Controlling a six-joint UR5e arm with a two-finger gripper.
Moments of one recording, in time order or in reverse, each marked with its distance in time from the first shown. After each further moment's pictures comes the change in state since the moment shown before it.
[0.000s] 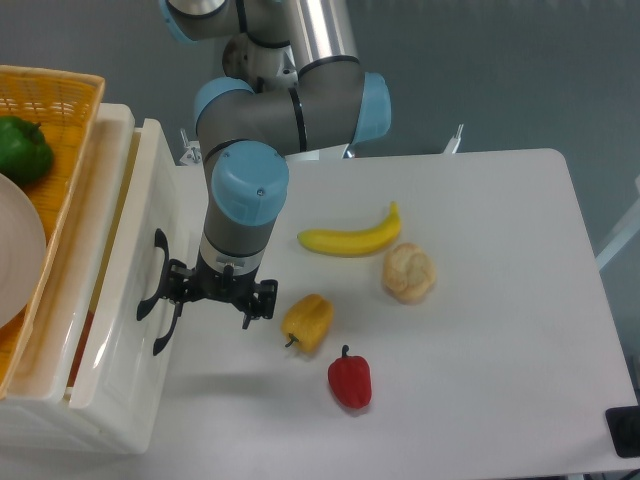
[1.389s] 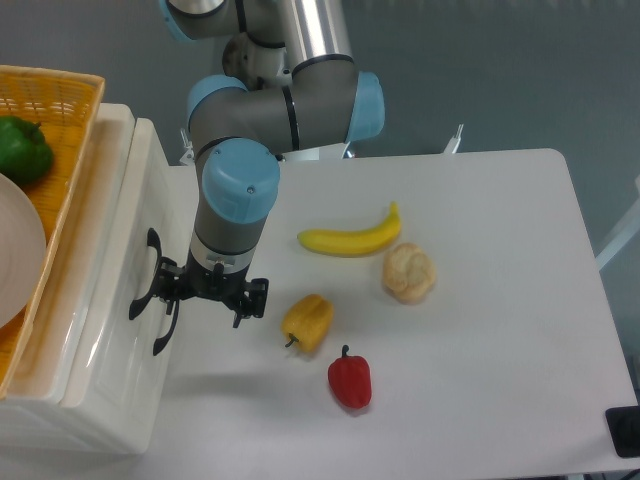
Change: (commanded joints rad) arm -0.014 0.005 0.000 0.000 -0.011 -0.014
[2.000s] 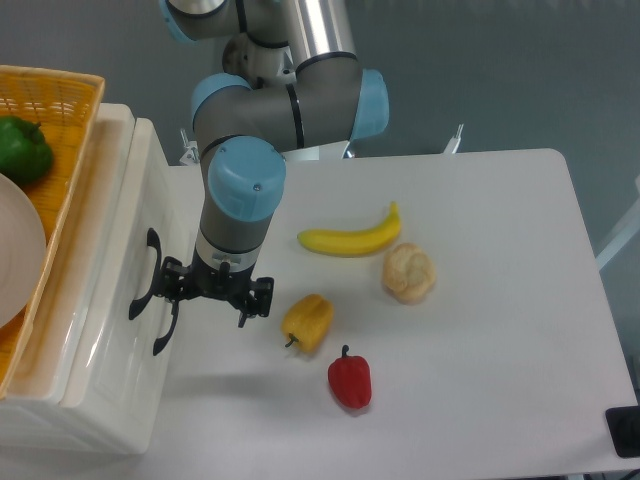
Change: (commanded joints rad) arm 0.020 0.005 0.000 0.000 0.005 0.006
